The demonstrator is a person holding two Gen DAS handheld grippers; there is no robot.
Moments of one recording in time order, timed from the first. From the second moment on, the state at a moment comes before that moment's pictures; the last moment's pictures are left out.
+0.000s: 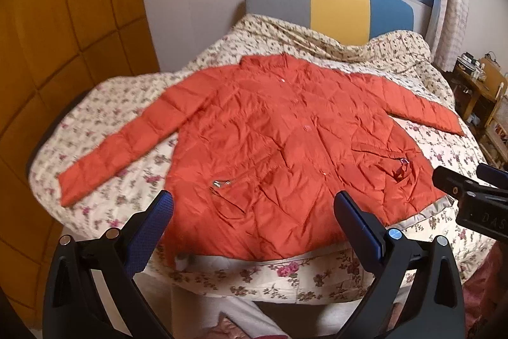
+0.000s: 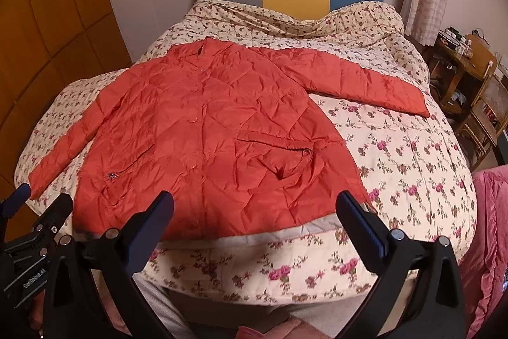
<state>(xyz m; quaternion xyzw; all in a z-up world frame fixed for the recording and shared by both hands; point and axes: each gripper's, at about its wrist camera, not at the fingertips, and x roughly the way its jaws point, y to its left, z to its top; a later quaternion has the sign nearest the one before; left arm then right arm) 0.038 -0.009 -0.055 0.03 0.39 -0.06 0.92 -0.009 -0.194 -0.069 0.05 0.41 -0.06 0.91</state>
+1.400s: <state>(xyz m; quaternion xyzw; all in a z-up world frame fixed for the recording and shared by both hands) 0.380 0.003 -0.208 0.02 0.44 0.04 0.90 0.349 -0.344 -0.179 0.17 0.42 -0.11 0.89</state>
